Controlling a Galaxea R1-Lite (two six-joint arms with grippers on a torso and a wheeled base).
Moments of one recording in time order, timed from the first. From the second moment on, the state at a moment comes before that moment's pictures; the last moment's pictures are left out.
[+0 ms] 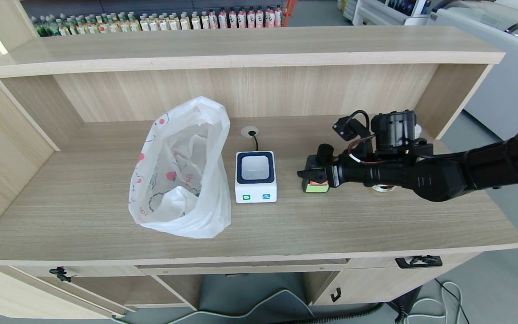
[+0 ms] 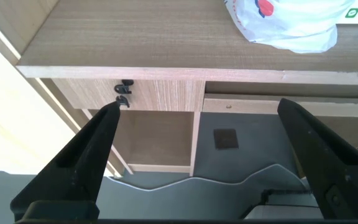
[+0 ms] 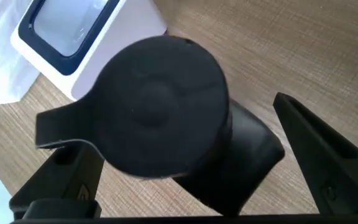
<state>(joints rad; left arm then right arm) 0.00 0.00 0.00 0.00 0.05 0.00 0.35 2.03 -1.30 -0.38 0.39 -0.14</state>
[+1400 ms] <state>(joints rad) 0.00 0.00 0.00 0.00 0.05 0.00 0.25 1.97 -1.29 -0.39 0.51 -0.14</state>
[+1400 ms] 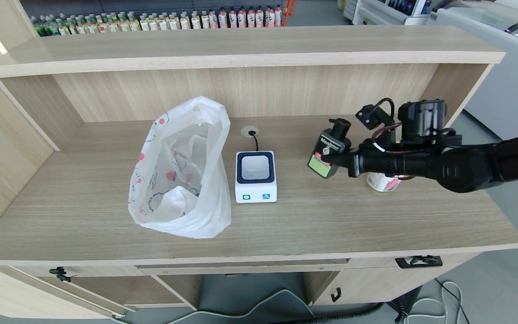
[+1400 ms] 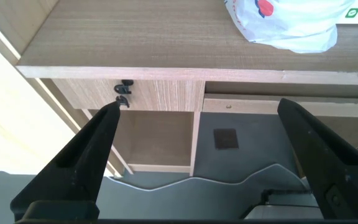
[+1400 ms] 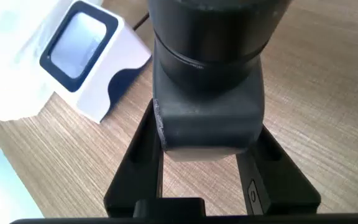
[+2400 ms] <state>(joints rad) 0.00 0.00 0.00 0.00 0.05 0.00 0.21 1.42 -1.00 -0.51 0.57 -0.56</state>
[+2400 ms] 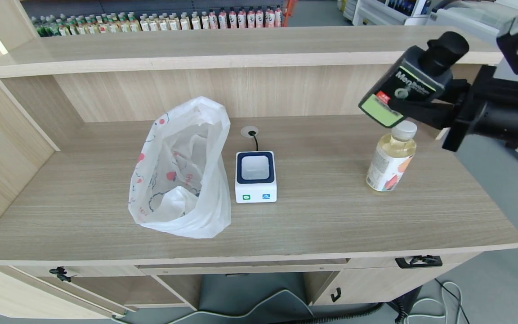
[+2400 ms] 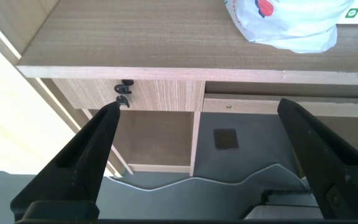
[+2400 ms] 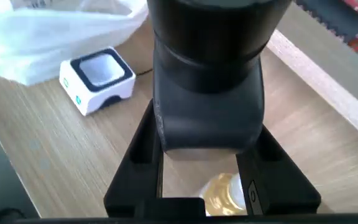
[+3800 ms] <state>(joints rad) 0.00 0.00 0.00 0.00 0.05 0.00 0.39 1.14 -0.64 -0.76 1.23 -2.41</state>
